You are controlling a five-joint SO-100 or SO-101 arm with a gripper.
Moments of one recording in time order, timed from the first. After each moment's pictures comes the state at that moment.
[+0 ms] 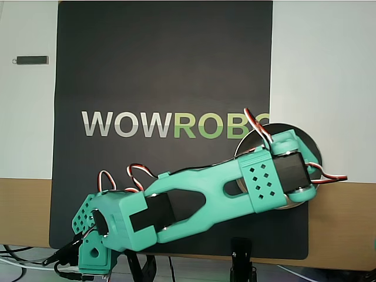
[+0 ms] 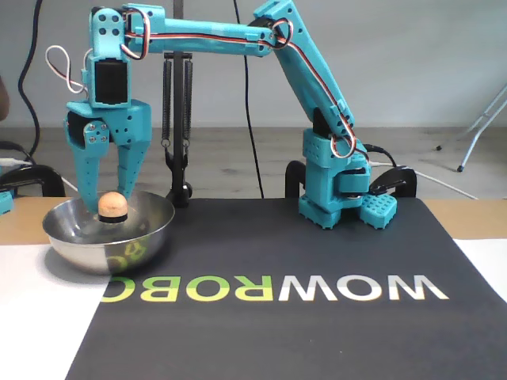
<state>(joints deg) 69.3 56.2 49.0 88.0 -23.1</state>
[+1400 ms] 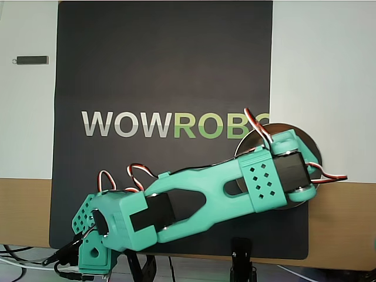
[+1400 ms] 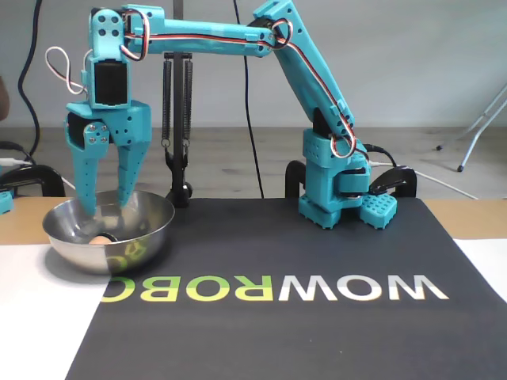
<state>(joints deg) 69.3 56.0 49.0 88.0 -23.1</state>
